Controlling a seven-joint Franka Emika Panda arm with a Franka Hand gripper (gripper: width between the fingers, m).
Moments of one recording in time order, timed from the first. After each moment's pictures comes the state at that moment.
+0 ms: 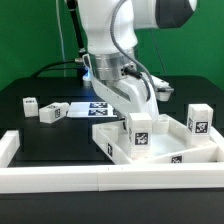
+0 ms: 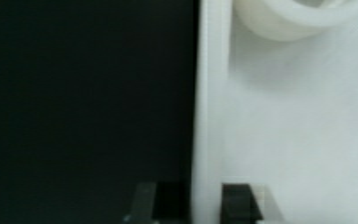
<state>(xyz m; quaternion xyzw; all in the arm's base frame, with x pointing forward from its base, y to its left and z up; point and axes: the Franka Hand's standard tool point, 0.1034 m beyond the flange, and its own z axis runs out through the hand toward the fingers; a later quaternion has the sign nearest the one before) 0.477 0.001 0.017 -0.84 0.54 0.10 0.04</state>
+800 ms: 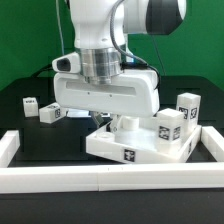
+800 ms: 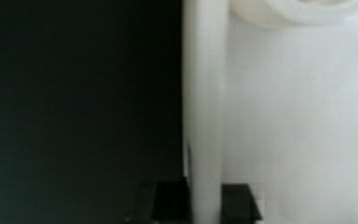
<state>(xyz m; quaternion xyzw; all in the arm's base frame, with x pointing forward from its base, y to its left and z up) 0.497 -0.037 0.017 -0.97 0.23 0.02 0.02</state>
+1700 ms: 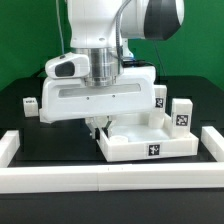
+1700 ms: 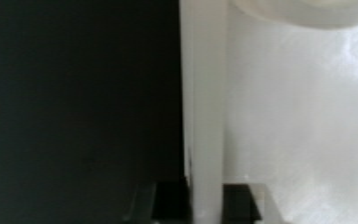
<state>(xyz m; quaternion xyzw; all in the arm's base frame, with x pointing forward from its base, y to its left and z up) 0.523 -0.051 0.018 -0.99 -0.14 -0.02 0.00</state>
